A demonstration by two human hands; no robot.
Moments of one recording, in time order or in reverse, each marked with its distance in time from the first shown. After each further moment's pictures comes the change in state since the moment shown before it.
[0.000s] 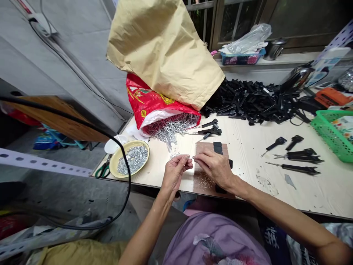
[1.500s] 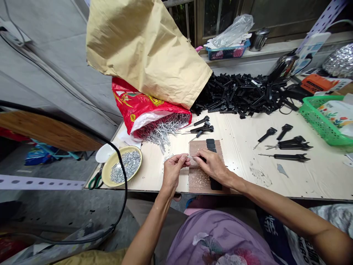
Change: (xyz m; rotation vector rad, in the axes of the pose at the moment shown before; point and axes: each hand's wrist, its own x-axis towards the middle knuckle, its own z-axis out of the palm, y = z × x) left_hand 0.019 -0.016 0.009 0.294 0.006 0.066; right_hand -0.014 0.026 0.013 0.297 0.024 0.149
